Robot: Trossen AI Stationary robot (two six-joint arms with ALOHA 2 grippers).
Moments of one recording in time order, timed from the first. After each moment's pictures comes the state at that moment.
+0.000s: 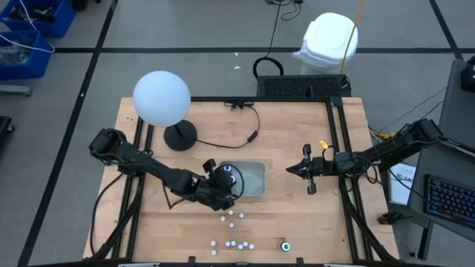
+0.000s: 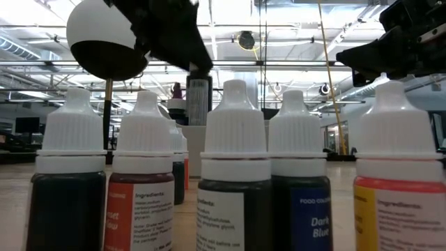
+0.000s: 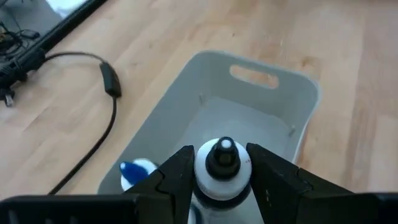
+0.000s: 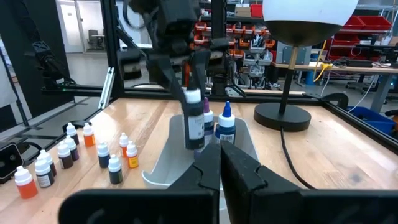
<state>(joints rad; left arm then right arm) -0.41 1.71 1.17 -0.36 -0.67 -0.58 0.31 0.81 0.02 0.80 0.26 -0.01</state>
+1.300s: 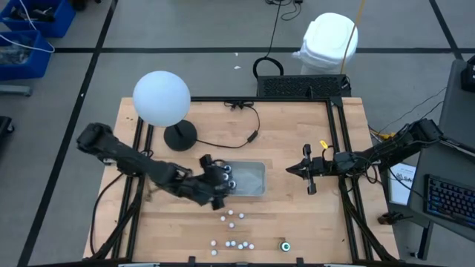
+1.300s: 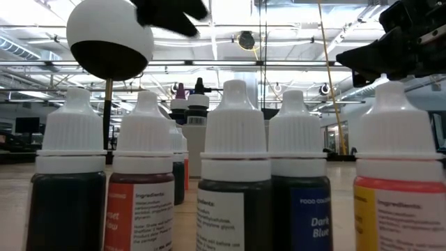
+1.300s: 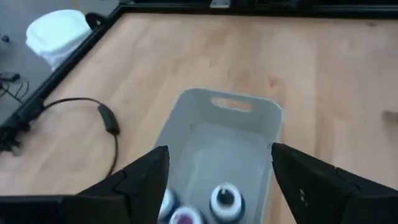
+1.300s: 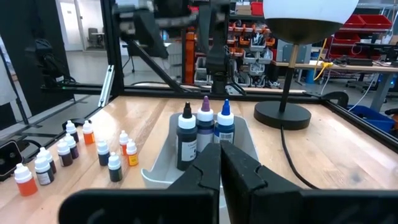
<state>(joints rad) -0.45 1.53 1.17 -0.39 -0.63 -0.39 0.31 0.81 0.02 0.79 0.26 -0.01</state>
